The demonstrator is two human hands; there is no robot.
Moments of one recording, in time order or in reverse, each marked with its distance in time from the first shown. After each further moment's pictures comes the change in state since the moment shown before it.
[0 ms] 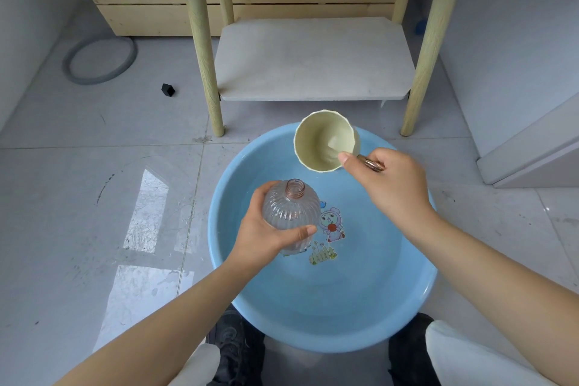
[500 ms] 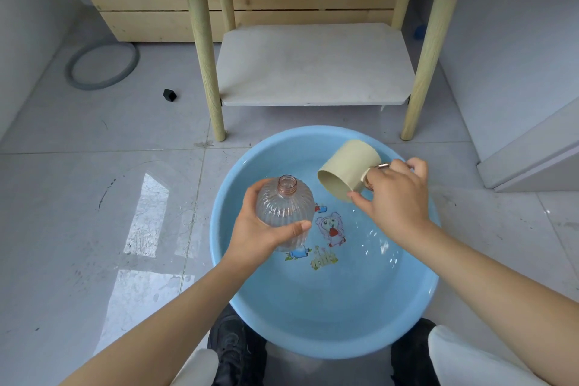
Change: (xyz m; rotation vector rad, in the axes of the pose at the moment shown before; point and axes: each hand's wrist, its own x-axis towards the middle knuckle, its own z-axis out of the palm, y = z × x) left_hand 0.006 0.005 -0.010 -0.003 0.047 0.008; right_hand 0.009 0.052 0.013 -0.757 0.054 -0.440
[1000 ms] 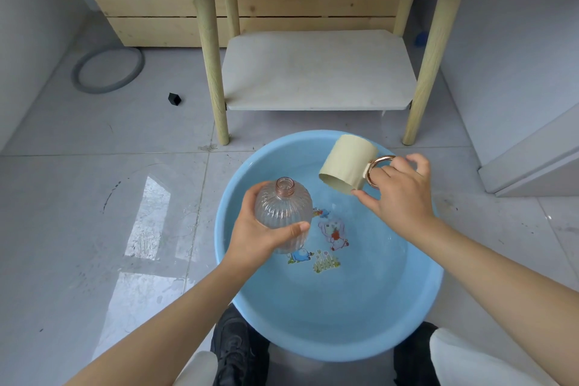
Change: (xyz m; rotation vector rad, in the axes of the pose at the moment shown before) left_hand -0.002 0.003 -0.007 0.009 0.026 0.005; right_hand 0.007 0.014 0.012 -0.054 0.158 -0.128
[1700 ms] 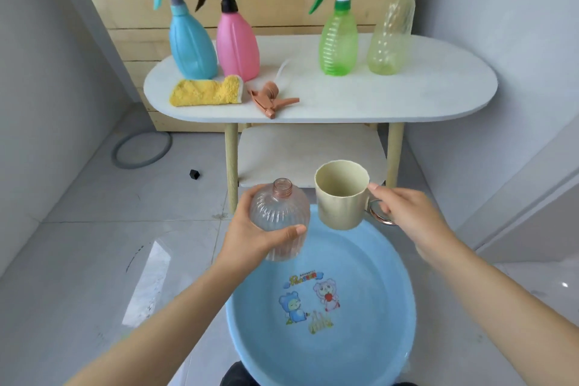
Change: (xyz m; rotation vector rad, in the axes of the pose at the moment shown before) left_hand -0.012 0.150 -0.030 -0.034 0.019 0.210; right_hand 0.075 0.001 -0.181 1.021 -0.267 0.822
